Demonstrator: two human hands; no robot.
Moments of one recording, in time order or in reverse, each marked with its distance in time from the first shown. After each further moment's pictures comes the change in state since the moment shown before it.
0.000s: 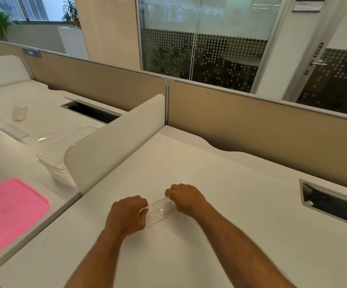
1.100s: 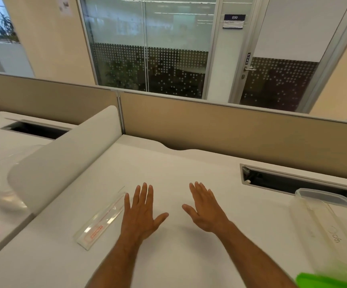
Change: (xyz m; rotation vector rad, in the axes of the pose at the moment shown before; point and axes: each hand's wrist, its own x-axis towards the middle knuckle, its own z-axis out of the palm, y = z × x) left_hand 0.002 0.145 0.026 0.118 -0.095 0.114; right_hand -0.187 0.069 0.011 0.323 0.085 0.543
